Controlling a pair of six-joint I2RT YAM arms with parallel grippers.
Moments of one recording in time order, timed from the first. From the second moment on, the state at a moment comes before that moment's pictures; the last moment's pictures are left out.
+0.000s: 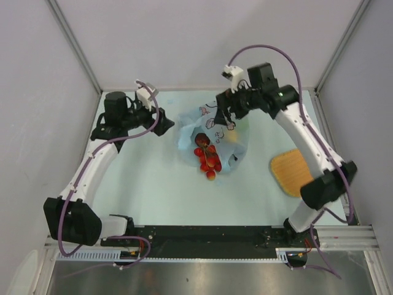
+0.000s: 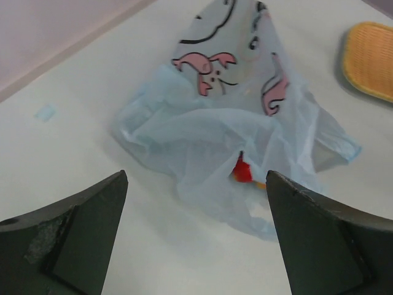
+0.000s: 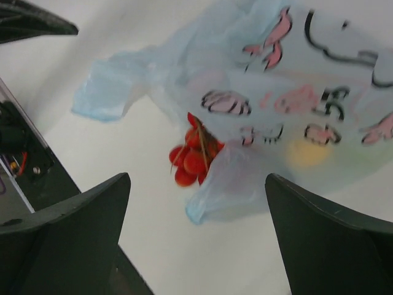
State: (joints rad) left arm -0.14 1.28 1.17 -0.28 0.61 0.18; right arm 0.46 1.73 1.92 -0.89 -0.50 -0.07
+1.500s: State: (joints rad) left arm -0.08 1.45 1.55 -0.28 0.34 0.00; right arm 0.34 2.09 2.50 -0.82 -0.48 0.13
